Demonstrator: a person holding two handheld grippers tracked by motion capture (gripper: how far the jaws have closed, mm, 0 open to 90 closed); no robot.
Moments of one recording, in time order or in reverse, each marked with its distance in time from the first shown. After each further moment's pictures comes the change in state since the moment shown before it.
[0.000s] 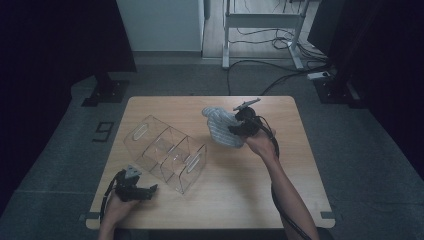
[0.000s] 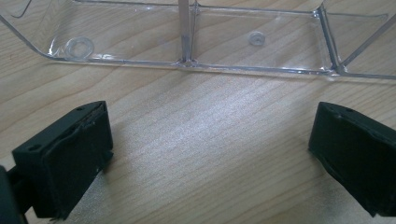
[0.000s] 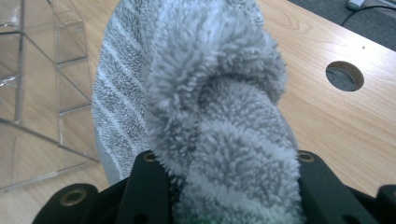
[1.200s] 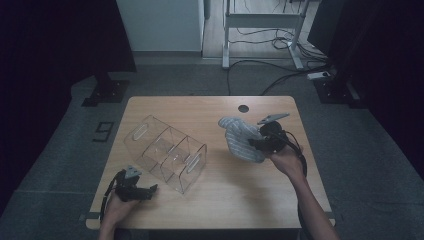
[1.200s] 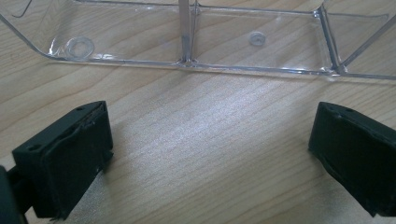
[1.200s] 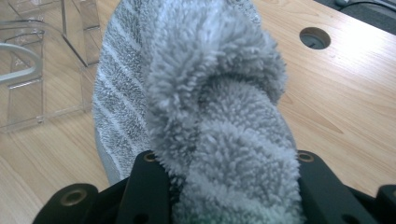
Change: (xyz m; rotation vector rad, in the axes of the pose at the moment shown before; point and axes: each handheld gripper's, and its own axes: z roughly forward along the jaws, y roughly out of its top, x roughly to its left) left arm 0.000 0.000 0.000 0.001 0.002 -0.001; right arm -0.006 -0.057 -0.073 -0.022 -0.011 0.007
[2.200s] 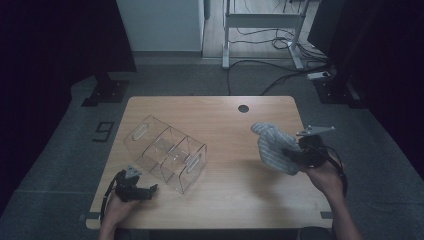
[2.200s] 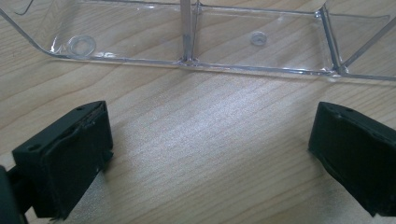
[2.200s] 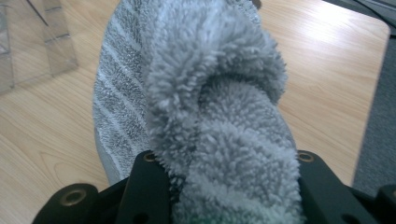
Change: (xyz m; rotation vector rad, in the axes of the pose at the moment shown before) left arm -0.001 0.000 0.000 0.000 0.007 -0.009; right arm -0.035 -0.063 -0.076 -0.008 -0.100 0.088
